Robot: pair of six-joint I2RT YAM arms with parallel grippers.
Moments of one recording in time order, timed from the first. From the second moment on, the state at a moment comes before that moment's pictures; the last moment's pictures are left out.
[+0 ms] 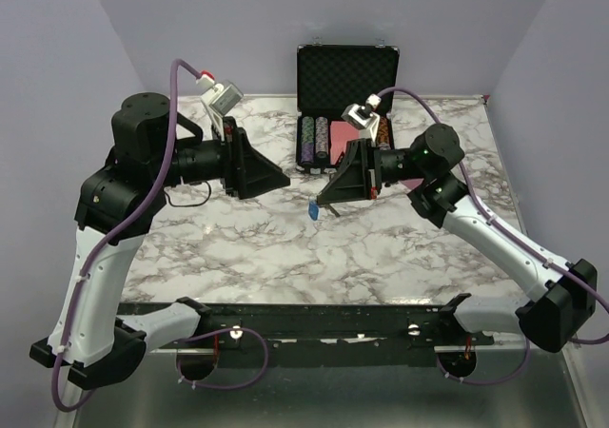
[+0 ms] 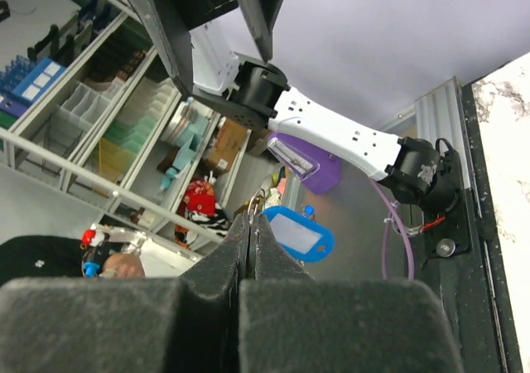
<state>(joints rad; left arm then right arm) -0.45 1.13 1.81 -0.94 0.76 -0.37 0.64 1.26 1.12 0.44 -1.10 1.16</state>
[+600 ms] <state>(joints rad) -0.52 1.16 1.73 -0.85 0.88 -0.38 0.64 1.34 1.20 0.52 -1.20 1.27</state>
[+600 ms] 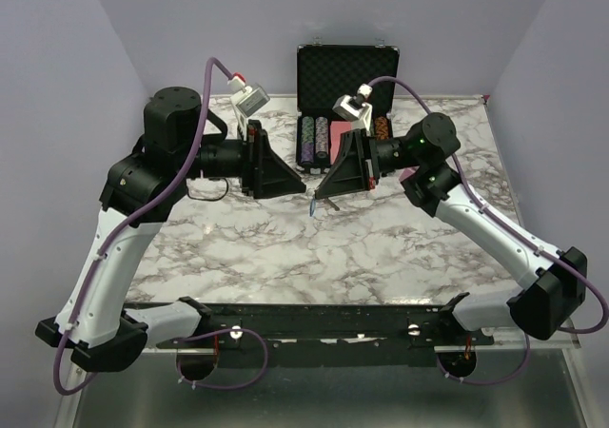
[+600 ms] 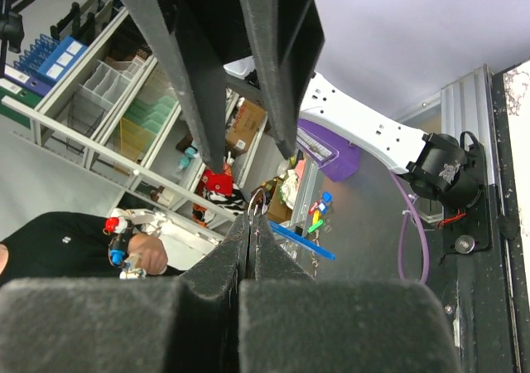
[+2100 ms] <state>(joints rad) -0.56 1.25 1.77 -0.85 0.96 -0.42 0.64 1.37 1.28 0.49 -1.23 1.26</state>
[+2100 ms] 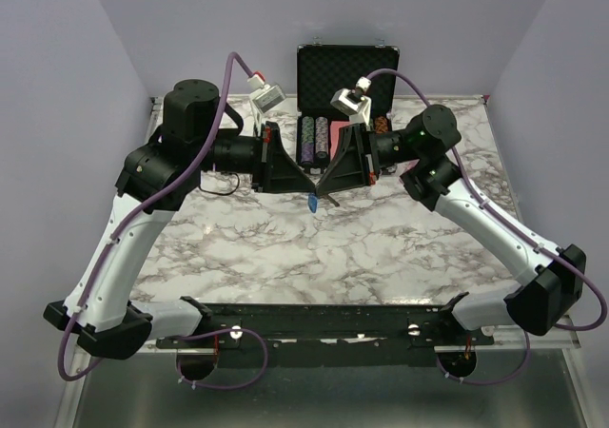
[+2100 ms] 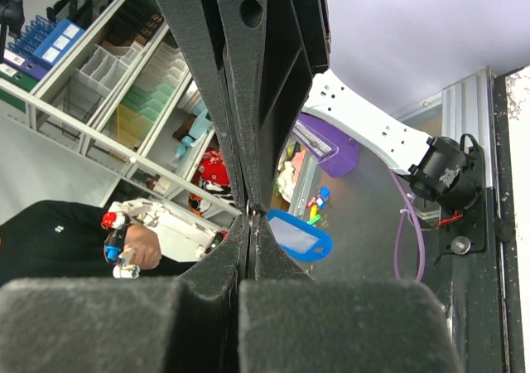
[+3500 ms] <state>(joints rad) -0.67 1.07 1.62 -0.53 0.41 -0.75 0.64 1.34 1.41 0.29 -0.97 1.14</state>
